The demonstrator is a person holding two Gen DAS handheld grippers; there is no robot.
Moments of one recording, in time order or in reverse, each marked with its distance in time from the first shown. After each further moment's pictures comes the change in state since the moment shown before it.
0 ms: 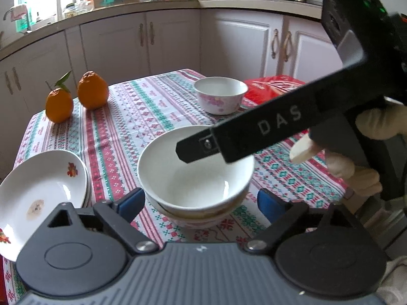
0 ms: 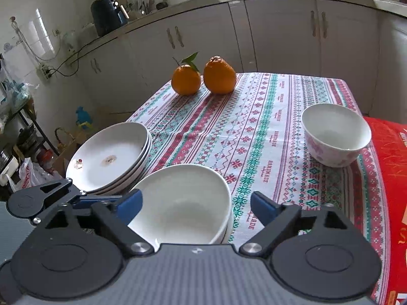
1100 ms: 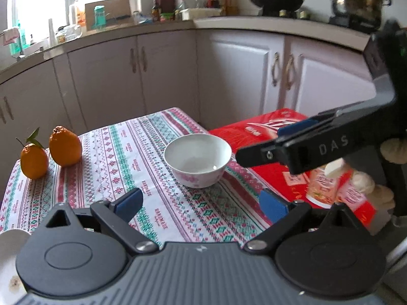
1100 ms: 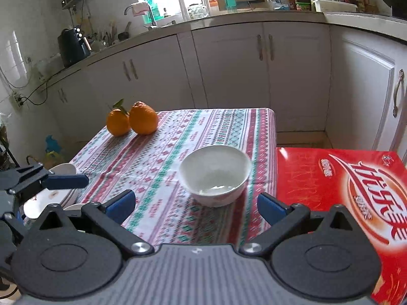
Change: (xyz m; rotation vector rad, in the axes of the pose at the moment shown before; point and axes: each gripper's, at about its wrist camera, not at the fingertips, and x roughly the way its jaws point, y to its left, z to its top) left arm 0.068 -0.060 0.106 -0.006 -0.070 0.063; right arm -0.055 -0.143 0.037 0.036 -0.109 -0.124
